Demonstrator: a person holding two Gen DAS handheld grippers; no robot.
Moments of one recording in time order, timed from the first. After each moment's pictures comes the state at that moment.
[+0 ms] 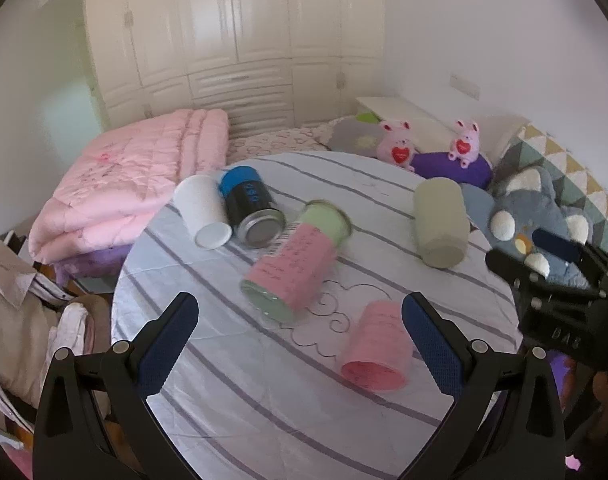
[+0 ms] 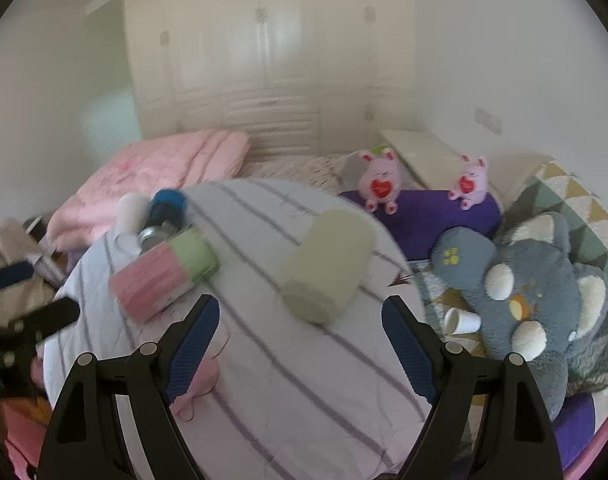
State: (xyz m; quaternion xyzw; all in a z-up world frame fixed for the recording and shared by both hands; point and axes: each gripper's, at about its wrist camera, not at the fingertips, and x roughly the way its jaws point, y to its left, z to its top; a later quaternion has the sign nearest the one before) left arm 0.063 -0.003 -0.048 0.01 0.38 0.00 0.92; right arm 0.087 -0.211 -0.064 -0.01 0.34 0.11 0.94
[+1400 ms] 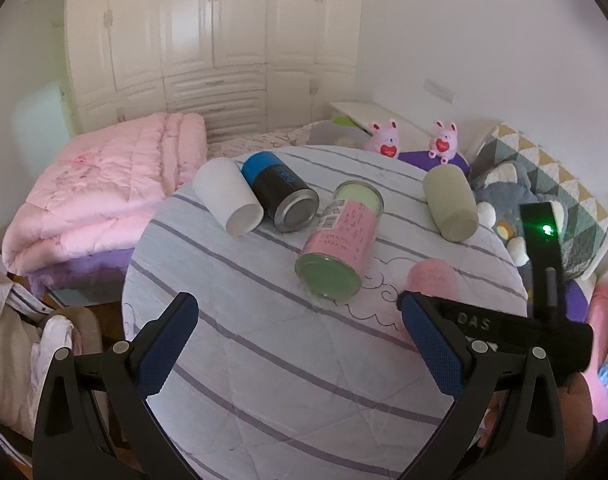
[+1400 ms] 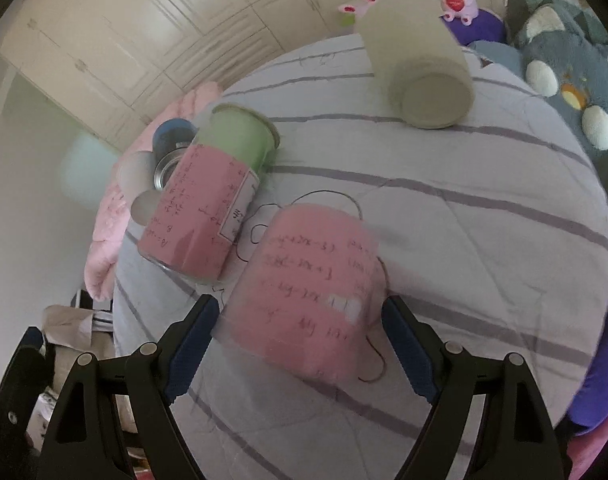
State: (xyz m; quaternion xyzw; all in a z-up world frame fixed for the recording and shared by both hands) left arm 0.048 0.085 -0.071 0.00 0.37 -0.08 0.93; right arm 0.096 -0.133 -0.158 0.25 0.49 0.08 0.84
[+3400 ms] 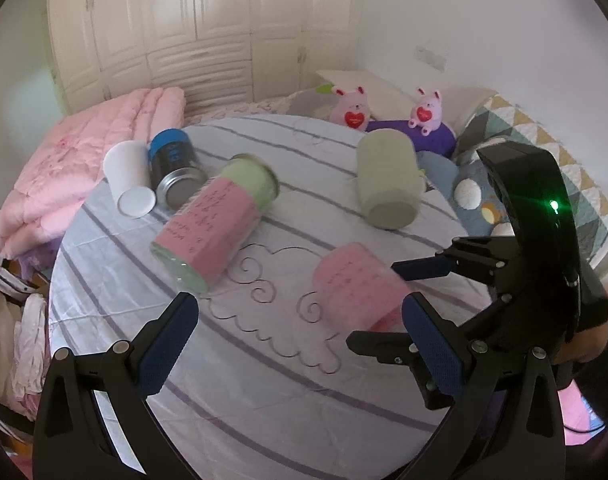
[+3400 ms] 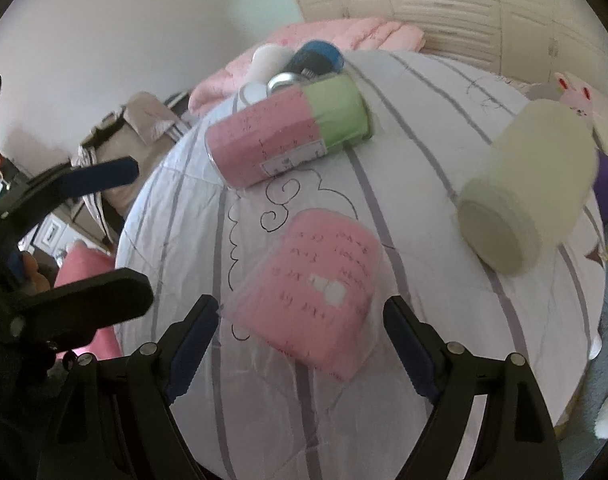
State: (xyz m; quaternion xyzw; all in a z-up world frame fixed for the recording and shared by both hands) left arm 0.062 -0.055 -0.083 0.01 0.42 -0.07 0.91; right arm 0.123 -0.205 -0.135 -0.05 0.48 0.41 0.77
